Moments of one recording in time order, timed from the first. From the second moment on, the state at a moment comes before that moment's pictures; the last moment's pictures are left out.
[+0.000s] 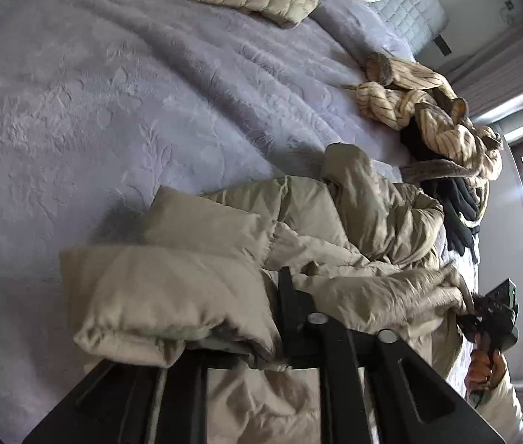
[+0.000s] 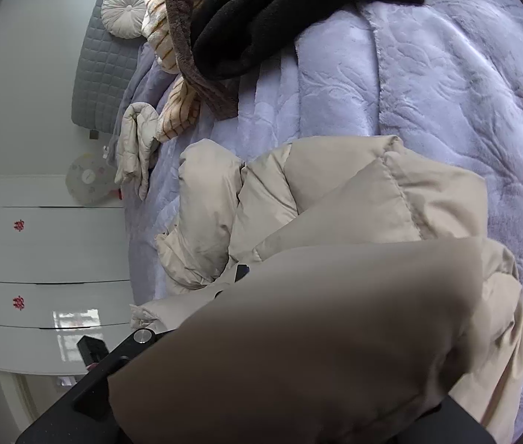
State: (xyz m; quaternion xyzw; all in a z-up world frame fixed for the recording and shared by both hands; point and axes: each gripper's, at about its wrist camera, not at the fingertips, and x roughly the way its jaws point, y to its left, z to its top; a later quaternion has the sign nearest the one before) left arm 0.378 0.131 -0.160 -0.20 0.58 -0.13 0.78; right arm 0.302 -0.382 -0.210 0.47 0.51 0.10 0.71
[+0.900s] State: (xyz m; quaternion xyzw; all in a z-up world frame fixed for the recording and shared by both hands) left arm 0.418 0.106 -0.207 -0.08 0.53 0.02 0.84; right arm 0.327 -0.381 -0.183 0.18 0.53 -0.02 0.83
